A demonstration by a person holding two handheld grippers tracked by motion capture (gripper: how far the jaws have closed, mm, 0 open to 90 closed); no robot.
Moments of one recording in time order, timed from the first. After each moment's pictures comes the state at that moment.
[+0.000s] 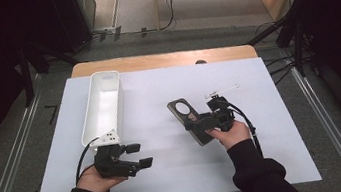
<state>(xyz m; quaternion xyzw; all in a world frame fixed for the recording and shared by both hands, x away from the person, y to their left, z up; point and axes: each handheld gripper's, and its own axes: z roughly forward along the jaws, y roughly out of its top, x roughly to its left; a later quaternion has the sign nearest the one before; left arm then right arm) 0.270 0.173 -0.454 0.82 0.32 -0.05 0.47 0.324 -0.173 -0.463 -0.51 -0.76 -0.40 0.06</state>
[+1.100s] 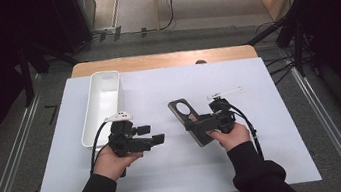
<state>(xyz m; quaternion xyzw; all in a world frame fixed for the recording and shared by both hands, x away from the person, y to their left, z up) 0.308 0.136 -0.439 0.79 0.37 -0.05 0.48 0.320 -0.176 -0.469 -0.52 -0.74 -0.42 0.07</state>
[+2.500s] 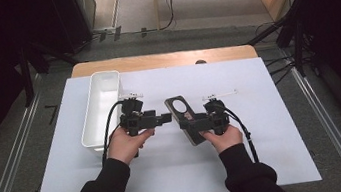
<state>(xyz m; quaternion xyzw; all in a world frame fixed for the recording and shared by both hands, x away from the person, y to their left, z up) 0.351 0.100 -0.427 0.78 0.45 -0.05 0.44 0.319 -0.158 -0.472 -0.53 -0.72 -0.44 0.03</state>
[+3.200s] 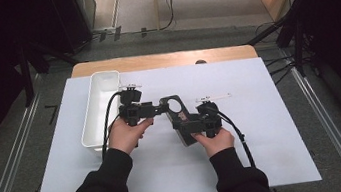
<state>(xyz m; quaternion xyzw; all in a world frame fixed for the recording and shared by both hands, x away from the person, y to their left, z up) 0.372 0.093 -0.419 0.77 0.47 -0.02 0.43 0.315 -0.136 -0.475 -0.55 -0.70 -0.45 0.01</state>
